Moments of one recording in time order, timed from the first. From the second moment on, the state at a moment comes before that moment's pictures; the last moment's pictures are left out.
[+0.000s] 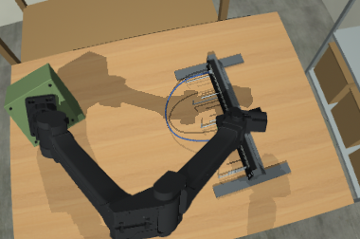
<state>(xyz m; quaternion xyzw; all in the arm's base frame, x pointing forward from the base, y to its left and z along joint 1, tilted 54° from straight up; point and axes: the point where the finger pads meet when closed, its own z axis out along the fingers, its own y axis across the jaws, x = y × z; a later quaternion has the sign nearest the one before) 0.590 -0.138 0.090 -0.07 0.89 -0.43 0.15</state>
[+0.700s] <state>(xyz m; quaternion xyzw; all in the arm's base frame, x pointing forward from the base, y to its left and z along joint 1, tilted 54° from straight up) 0.590 -0.138 0.090 -0.07 0.89 -0.43 0.15</state>
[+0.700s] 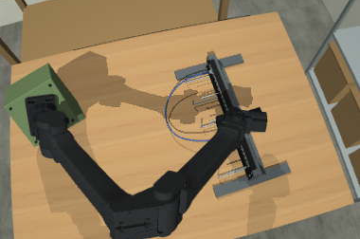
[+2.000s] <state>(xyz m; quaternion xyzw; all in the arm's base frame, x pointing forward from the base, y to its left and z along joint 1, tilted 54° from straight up) 0.590 -0.138 0.090 -0.07 0.89 -0.43 0.15</state>
